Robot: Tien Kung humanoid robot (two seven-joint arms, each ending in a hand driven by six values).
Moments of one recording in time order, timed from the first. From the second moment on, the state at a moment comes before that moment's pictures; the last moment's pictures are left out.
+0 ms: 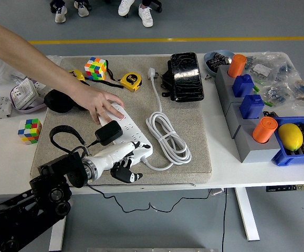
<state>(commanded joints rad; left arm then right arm) -0.31 0.29 -0.77 -1.59 1.71 -0.15 0.48 -0.10 -0.27 1.29 0.33 -0.35 -0.17 0.14</state>
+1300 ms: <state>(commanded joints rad) -0.29 0.31 -0.80 -1.57 1.74 -0.20 0.52 -0.10 -0.27 1.29 0.33 -0.35 -0.17 0.14</state>
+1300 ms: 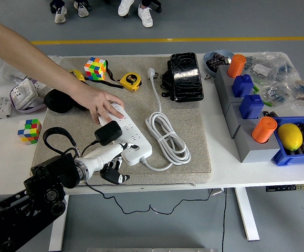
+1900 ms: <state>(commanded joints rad) -0.28 0.30 -0.80 -1.50 1.51 0.15 0.11 -0.09 -0.27 1.28 0.33 -0.35 -0.17 0.14</state>
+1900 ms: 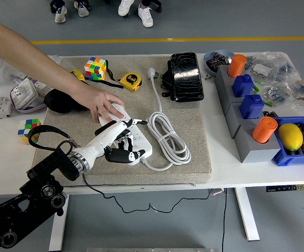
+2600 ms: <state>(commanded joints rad) -0.28 0.29 -0.78 -1.42 1.30 0.29 -0.06 -0.10 -0.27 1.28 0.33 -0.34 -0.17 0.14</state>
